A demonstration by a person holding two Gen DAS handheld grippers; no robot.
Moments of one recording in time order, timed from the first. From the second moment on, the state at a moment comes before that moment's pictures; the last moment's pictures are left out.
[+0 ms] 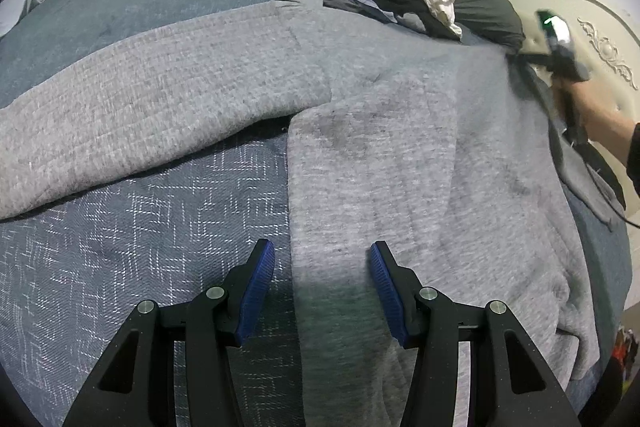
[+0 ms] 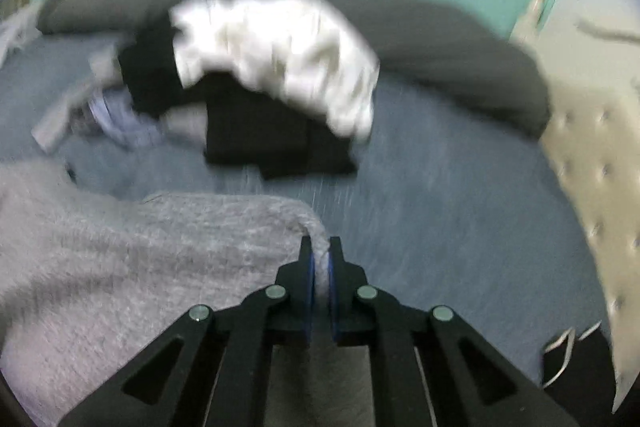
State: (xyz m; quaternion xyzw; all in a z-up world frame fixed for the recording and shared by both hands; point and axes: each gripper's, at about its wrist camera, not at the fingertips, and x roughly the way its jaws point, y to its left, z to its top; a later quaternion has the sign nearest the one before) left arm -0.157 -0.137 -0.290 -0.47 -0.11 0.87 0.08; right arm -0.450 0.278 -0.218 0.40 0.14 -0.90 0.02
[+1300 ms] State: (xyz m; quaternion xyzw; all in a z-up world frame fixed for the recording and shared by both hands) left arm -0.023 -0.126 -0.249 -0.58 -0.15 0.79 0.12; right arm -0.083 0.353 -0.248 0.59 -0.12 -0.77 0.20
